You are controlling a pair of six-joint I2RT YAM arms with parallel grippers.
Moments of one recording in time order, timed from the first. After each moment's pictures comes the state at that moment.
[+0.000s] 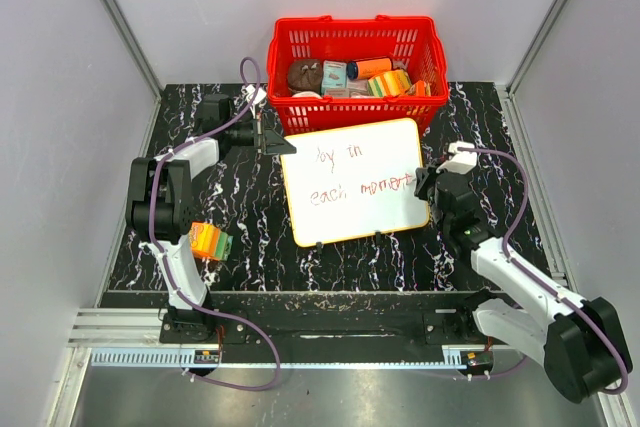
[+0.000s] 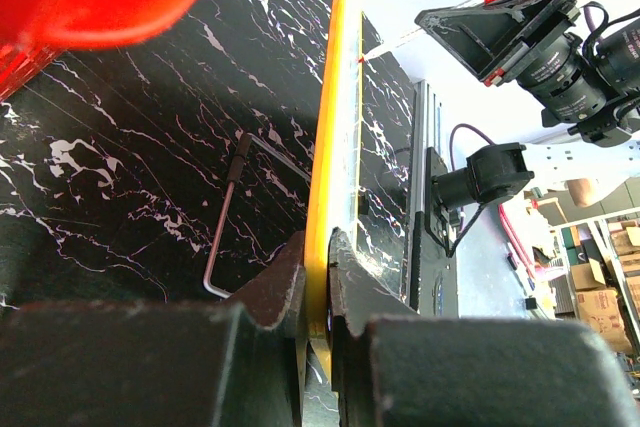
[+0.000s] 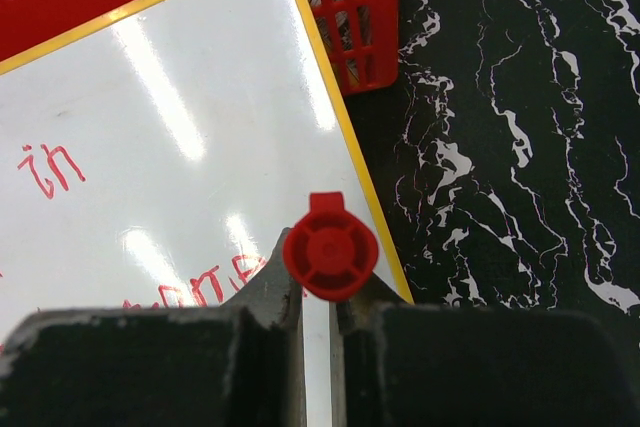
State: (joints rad) left arm -0.09 1.94 1.27 0.11 1.32 -0.32; right arm 0.43 1.00 0.50 0.24 0.40 0.40
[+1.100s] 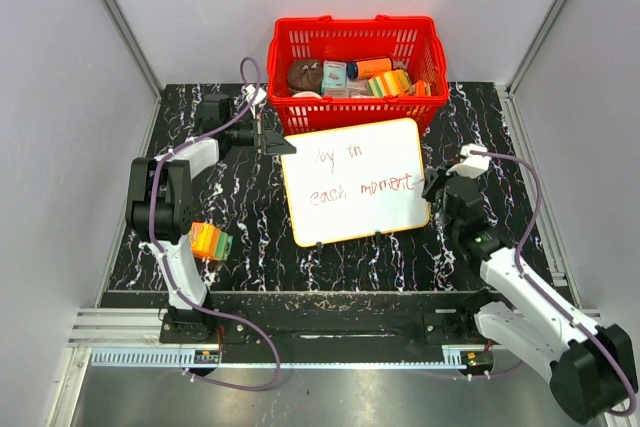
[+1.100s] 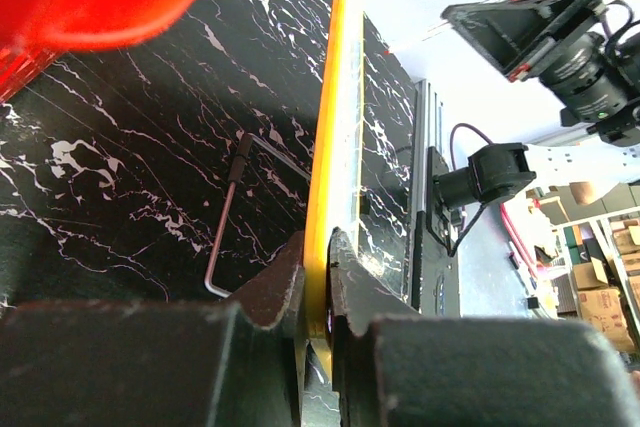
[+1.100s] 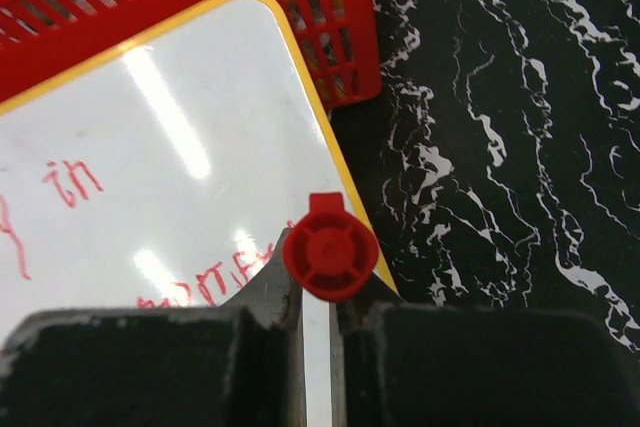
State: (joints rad) left arm -0.09 1.94 1.27 0.11 1.32 -0.31; right arm 0.43 0.90 0.51 0.13 0.44 0.42
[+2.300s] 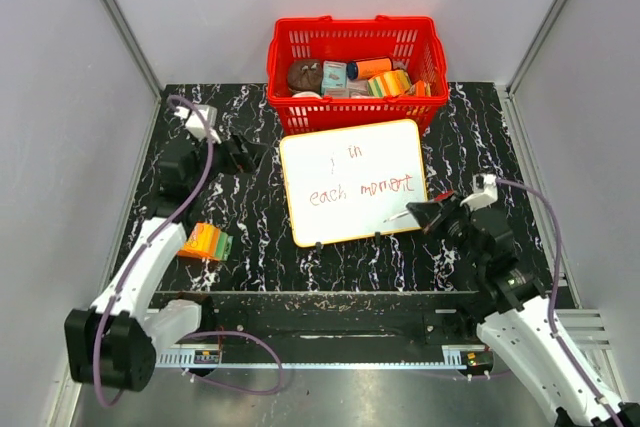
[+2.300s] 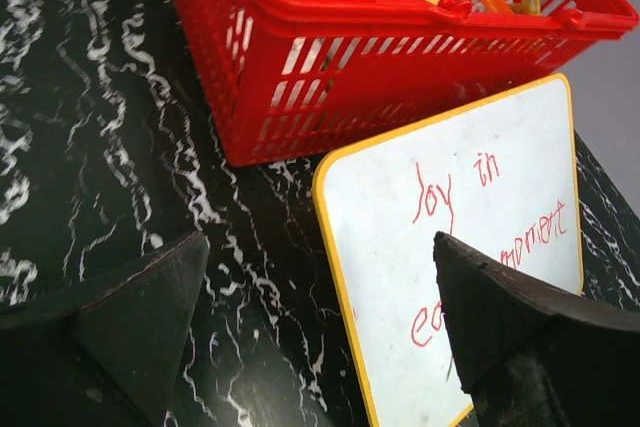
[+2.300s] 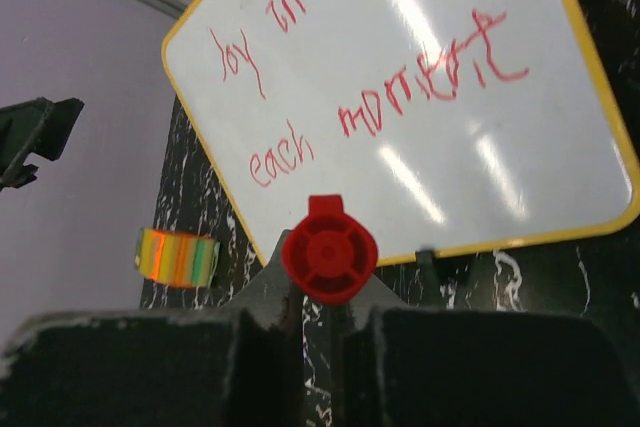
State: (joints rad) left arm -0.13 1.07 0.77 0.13 0.38 -0.30; right arm 0.43 0.48 0.51 -0.27 0.02 0.81
